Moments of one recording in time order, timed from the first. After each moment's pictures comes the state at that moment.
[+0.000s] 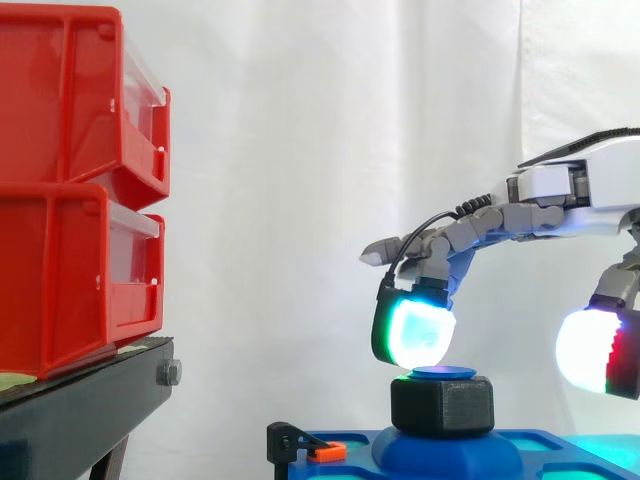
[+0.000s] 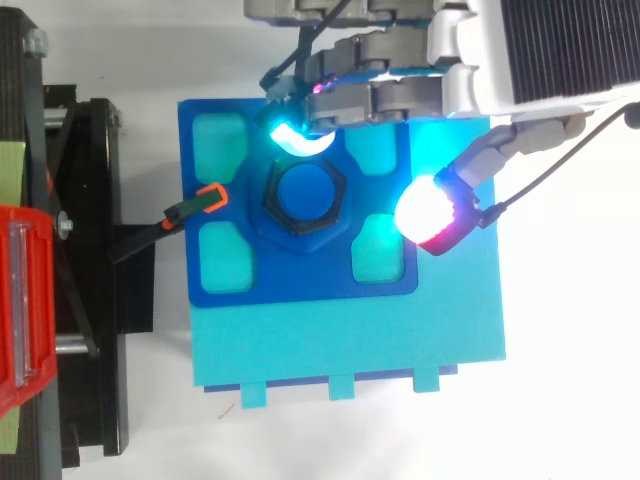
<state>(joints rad) -0.09 -2.14 -1.26 -2.98 -1.87 -1.64</state>
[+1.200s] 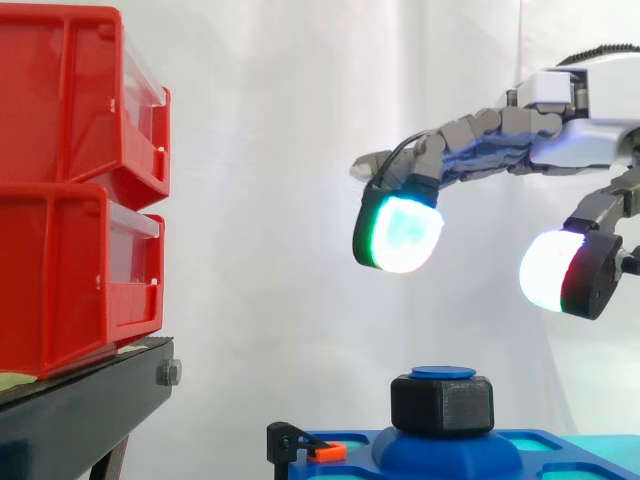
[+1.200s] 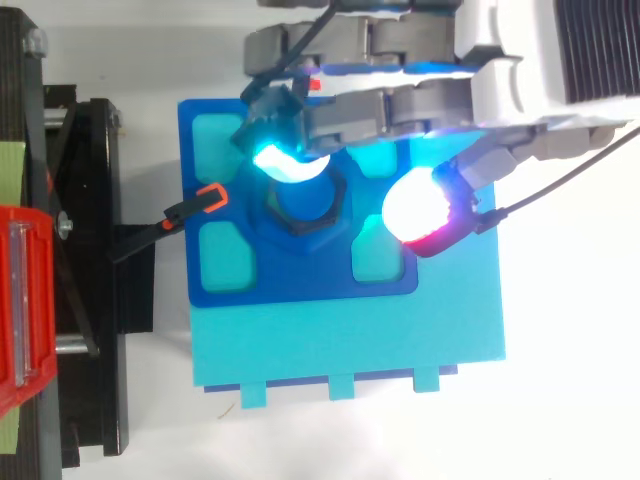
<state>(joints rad) -0.05 -2.09 -1.26 -2.92 -1.83 -1.57</state>
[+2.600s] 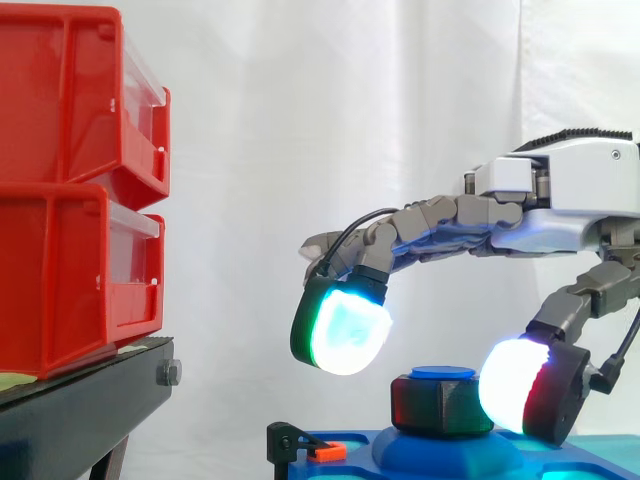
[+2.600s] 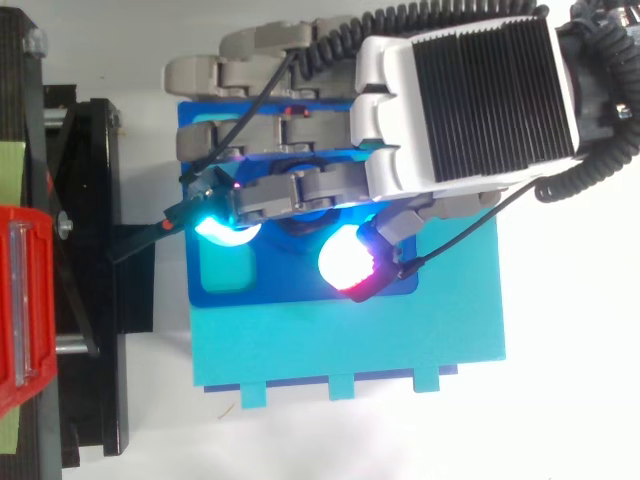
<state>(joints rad) -0.02 -2.20 -1.26 -2.79 -1.82 -1.52</state>
